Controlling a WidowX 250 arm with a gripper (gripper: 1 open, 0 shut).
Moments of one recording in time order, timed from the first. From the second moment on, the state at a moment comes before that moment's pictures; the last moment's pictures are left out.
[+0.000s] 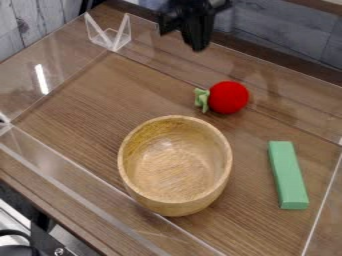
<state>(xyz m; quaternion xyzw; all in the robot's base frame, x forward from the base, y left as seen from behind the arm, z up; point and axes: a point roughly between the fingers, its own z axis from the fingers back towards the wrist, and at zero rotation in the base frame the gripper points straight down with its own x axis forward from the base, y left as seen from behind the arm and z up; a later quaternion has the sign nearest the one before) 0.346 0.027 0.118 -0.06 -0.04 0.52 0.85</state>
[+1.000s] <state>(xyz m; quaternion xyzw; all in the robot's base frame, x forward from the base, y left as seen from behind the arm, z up) 0.339 0.012 0.078 0.00 -0.06 0.59 0.80</state>
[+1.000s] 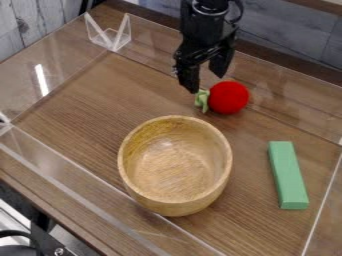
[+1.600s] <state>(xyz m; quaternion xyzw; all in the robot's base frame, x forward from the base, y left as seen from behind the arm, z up) 0.342 0.023 0.047 0.01 -0.04 0.61 0.79</state>
